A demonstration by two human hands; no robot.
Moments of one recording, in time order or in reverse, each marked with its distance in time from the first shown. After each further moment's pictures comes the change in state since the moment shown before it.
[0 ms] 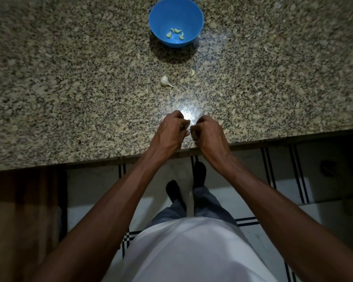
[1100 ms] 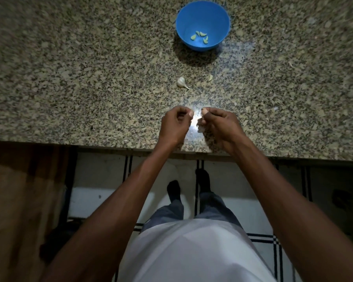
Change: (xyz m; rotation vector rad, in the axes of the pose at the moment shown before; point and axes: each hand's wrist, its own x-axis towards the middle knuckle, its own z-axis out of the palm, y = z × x) left_hand 0.008 0.010 0.002 -0.635 0.329 -0.456; right_hand 0.050 0.013 -0.022 1.192 -0.162 0.519
